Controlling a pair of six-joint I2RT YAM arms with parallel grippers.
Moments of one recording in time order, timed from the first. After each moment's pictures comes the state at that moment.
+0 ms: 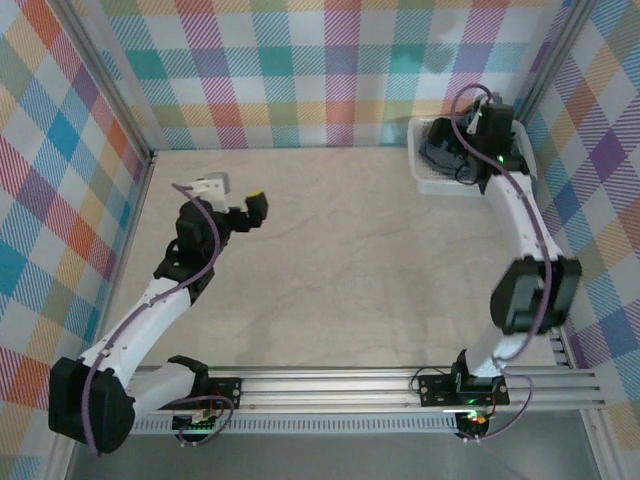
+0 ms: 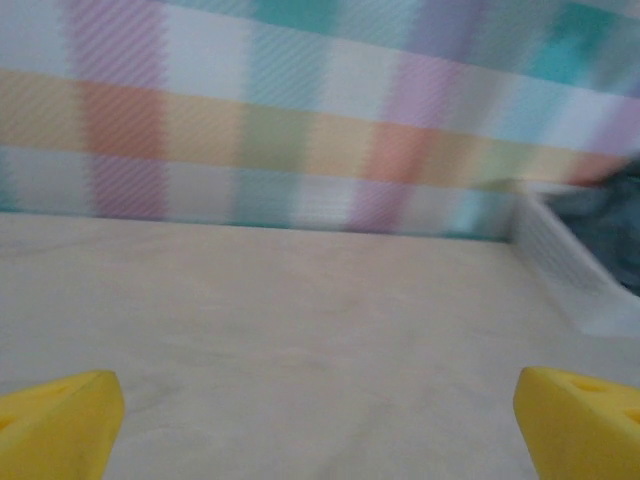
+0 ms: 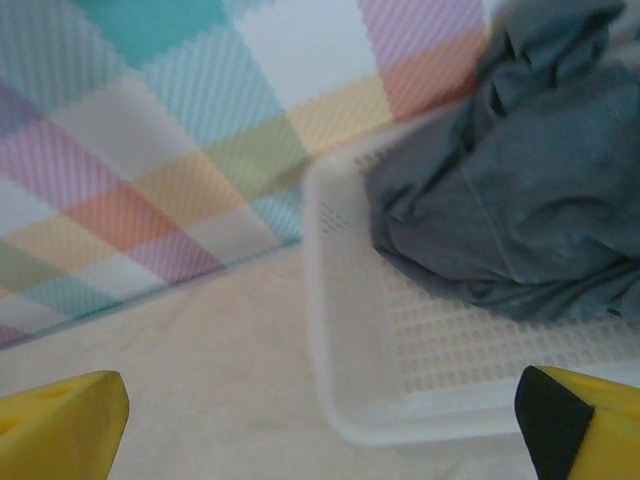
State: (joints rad) left arm -0.36 1.08 0.79 0.08 -0.08 -0.25; right arm -0.01 1.74 1.65 -0.44 -0.05 0.37
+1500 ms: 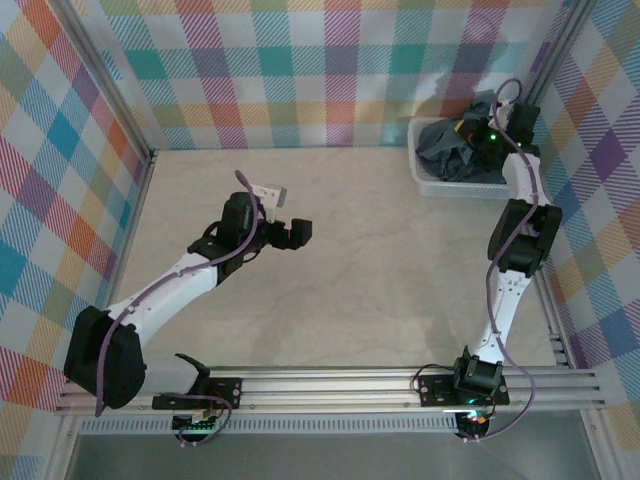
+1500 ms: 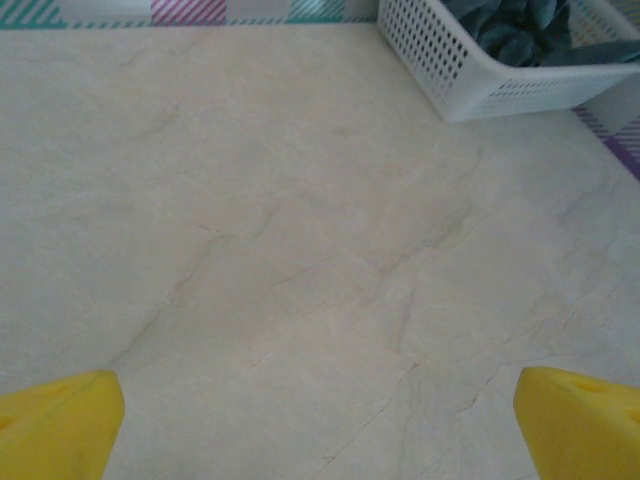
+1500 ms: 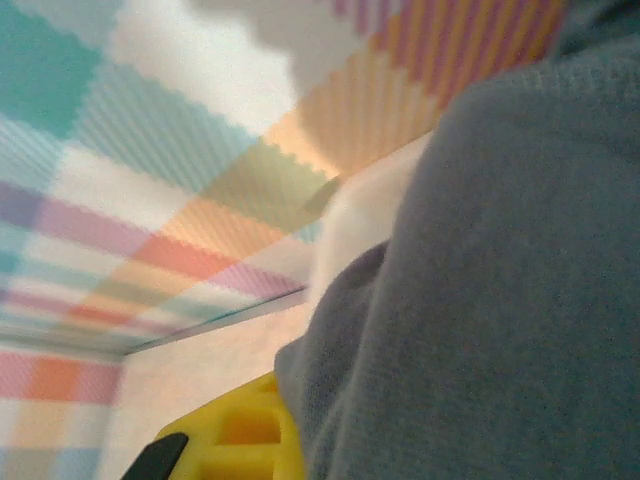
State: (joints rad) left arm -0.49 1.30 0.91 -0.12 0.14 -0.25; right arm -0.25 2.31 2.04 -0.21 -0.79 0.59
